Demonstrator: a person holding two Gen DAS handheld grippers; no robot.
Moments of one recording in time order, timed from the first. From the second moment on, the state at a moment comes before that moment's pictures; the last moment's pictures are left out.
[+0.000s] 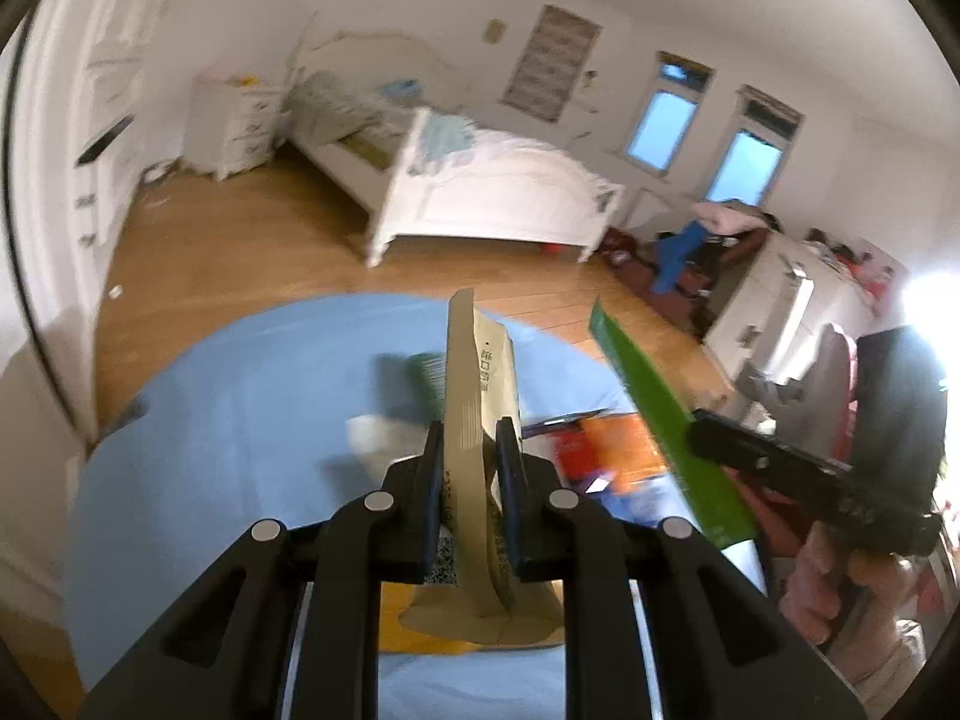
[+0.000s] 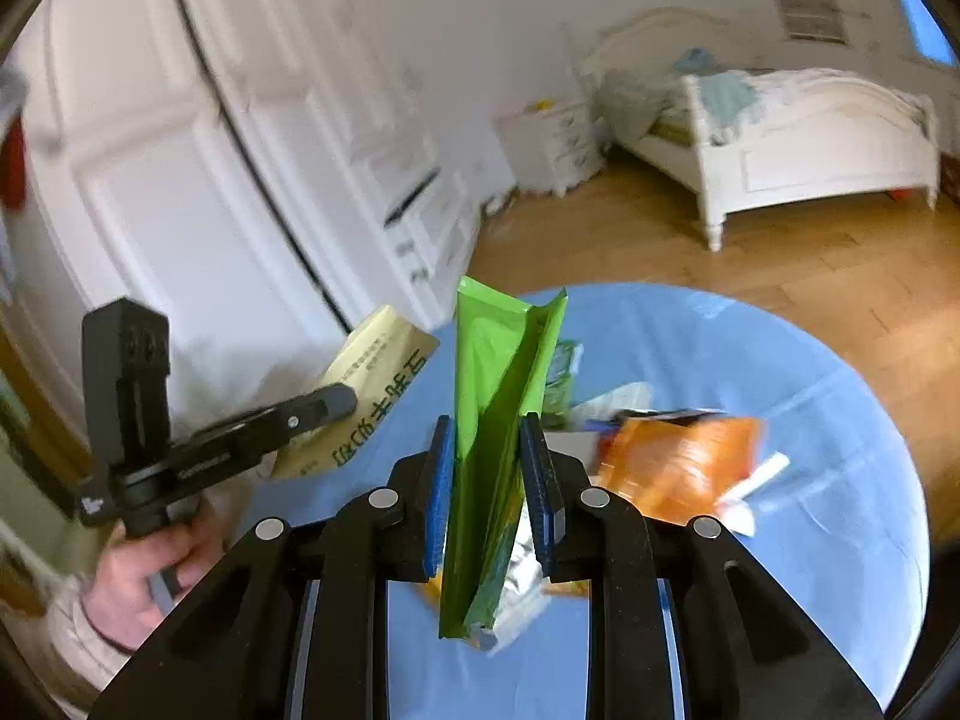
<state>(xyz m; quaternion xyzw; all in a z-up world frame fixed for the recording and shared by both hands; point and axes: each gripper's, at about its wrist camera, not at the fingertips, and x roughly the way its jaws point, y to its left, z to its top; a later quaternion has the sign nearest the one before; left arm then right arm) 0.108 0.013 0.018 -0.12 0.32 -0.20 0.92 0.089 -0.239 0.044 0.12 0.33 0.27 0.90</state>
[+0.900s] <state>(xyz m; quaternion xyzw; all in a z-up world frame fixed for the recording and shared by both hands) 0.109 -0.341 -0.038 -0.03 0.41 -0.44 0.80 -0.020 -0.540 -0.061 0.34 0.29 0.01 0.89</state>
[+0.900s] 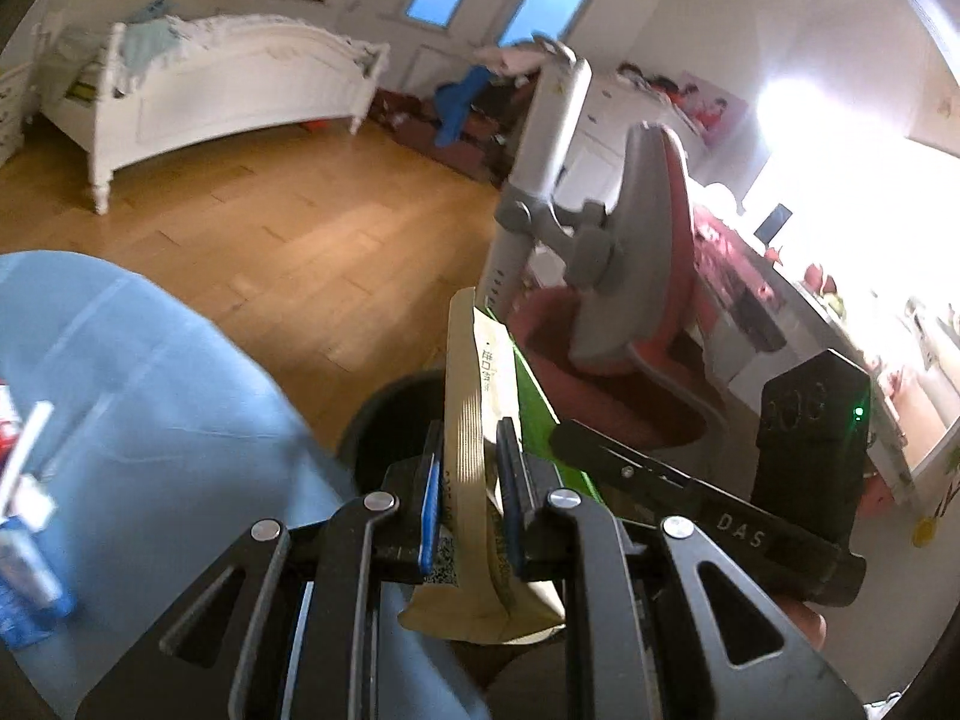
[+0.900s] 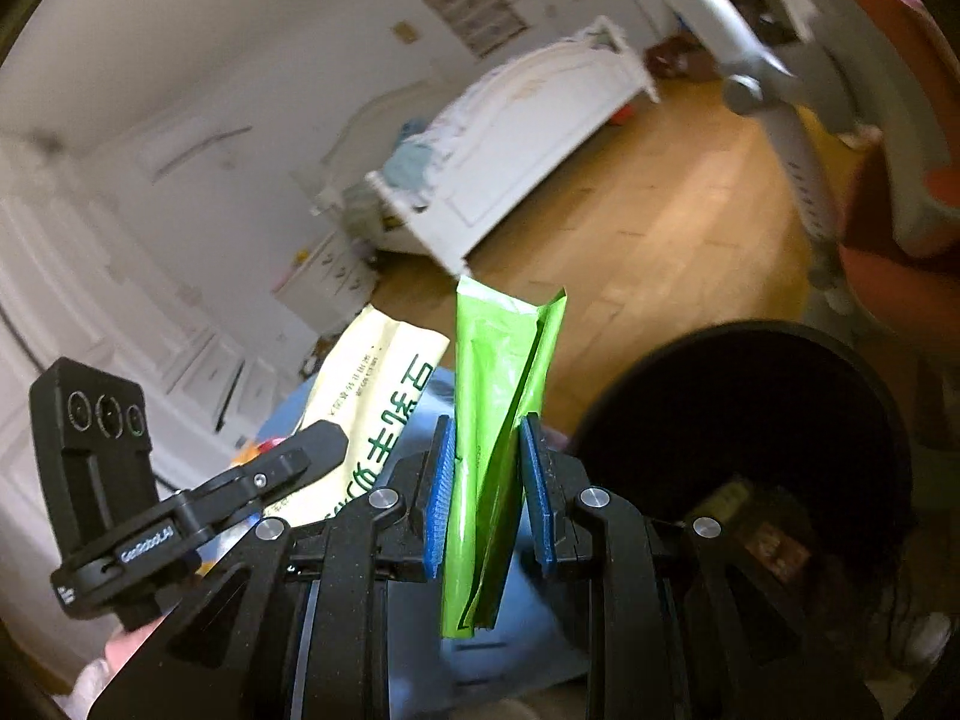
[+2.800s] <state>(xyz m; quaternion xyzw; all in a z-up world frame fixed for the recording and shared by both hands) 0.063 -0.070 -0.027 0.28 0.27 -0.34 0.85 0.139 -0.235 -0.002 0.09 0.39 0.17 0.90</state>
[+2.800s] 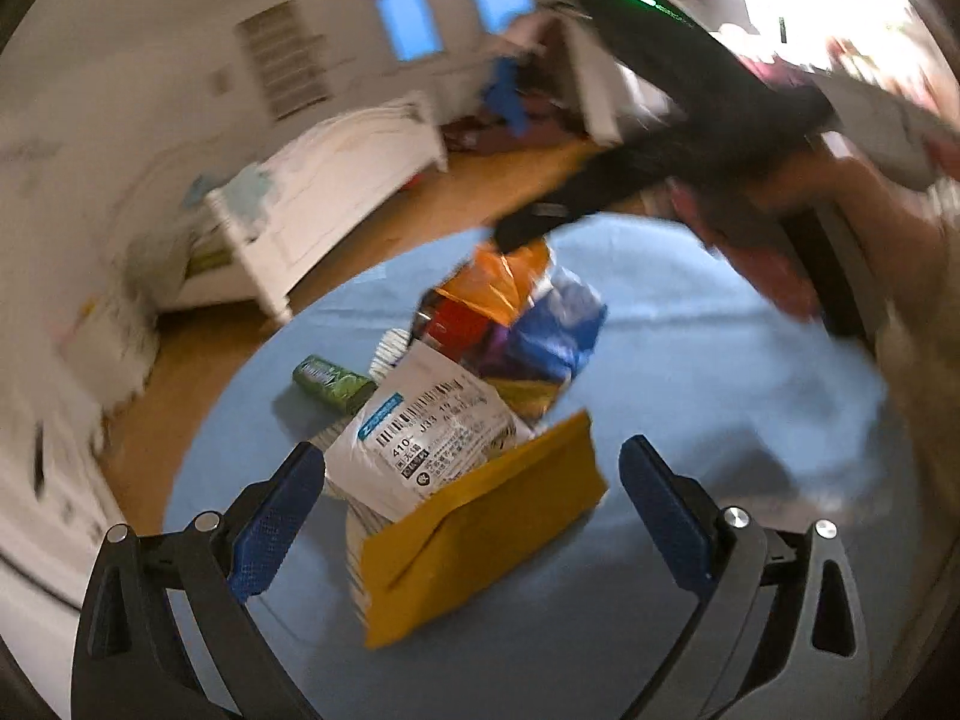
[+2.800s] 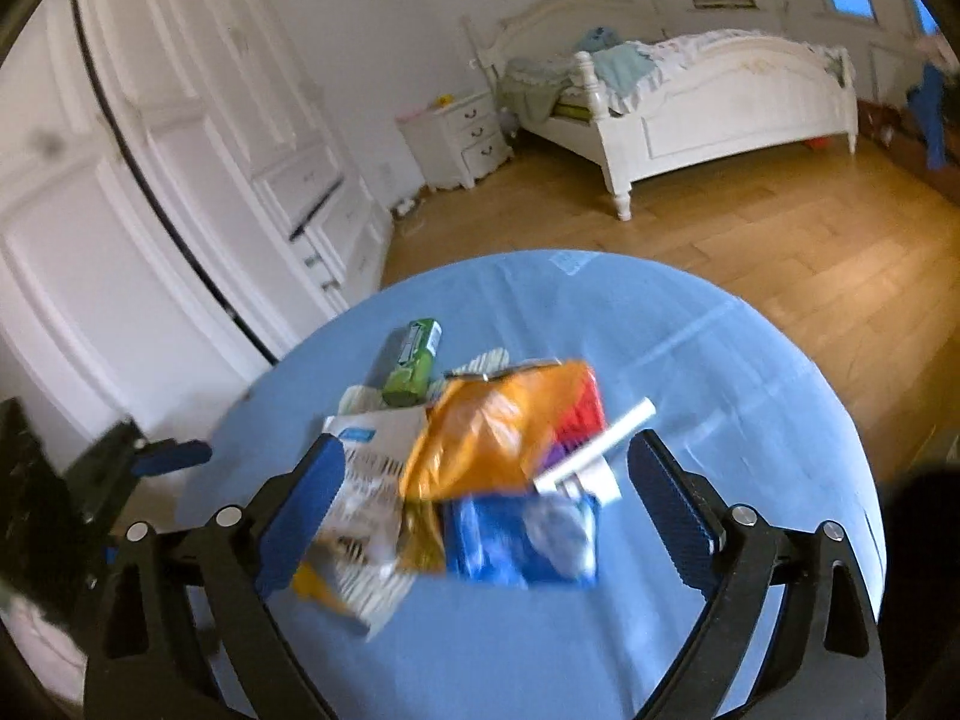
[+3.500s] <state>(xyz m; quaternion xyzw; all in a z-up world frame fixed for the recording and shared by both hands) 0.062 -0.073 -0.046 0.25 0.29 -0.39 0.83 0.118 -0.251 -0.011 0.11 0.38 0.19 0.90</state>
